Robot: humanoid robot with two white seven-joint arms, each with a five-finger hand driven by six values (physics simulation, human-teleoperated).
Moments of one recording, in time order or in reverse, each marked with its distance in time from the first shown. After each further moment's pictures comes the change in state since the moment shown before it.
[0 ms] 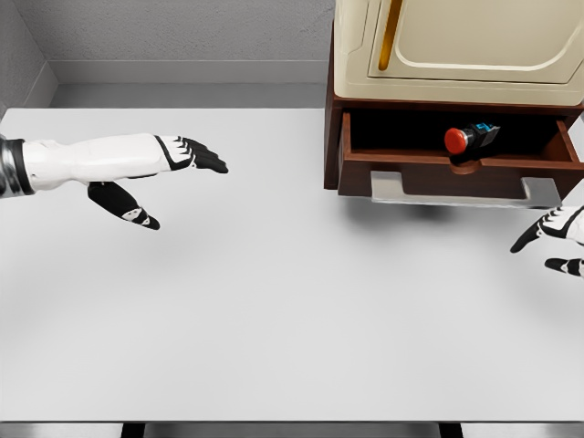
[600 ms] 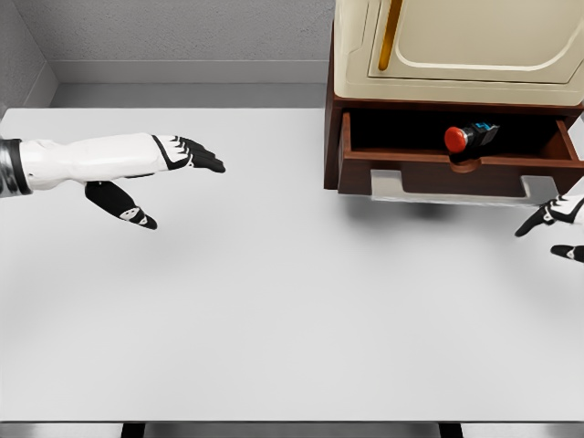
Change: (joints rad) left arm 0.000 0.006 0.000 0.003 0.000 0.000 0.000; right arm -0.046 0.001 0.001 0.019 -0.011 -0.001 0.002
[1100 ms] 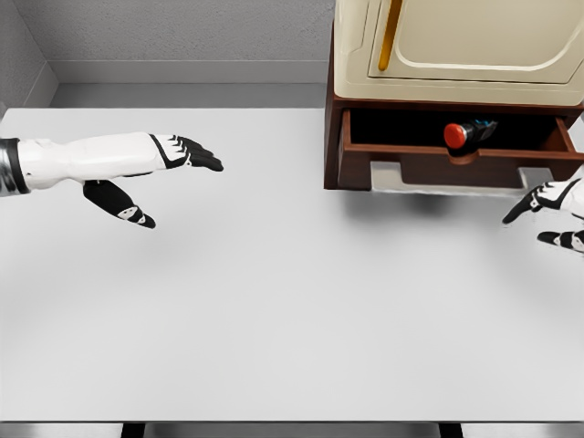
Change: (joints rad) left arm 0.000 0.002 0.002 0.006 0.000 0.000 0.000; right arm -0.149 0.005 0.128 0.041 0.000 0.002 0.000
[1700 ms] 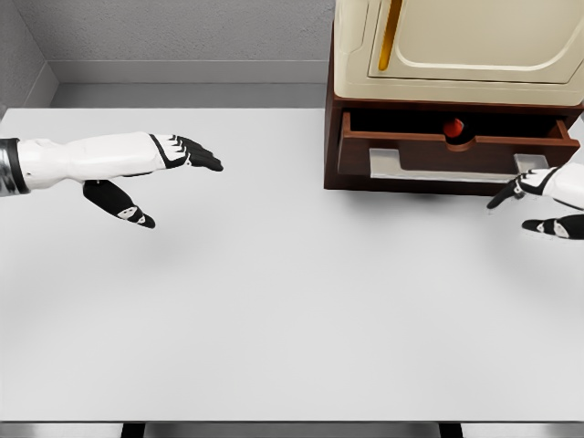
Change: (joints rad) left arm 0.000 0.000 0.000 0.001 0.000 0.000 0.000; right arm -0.183 0.023 0.160 0.069 0.010 -0.002 0.000
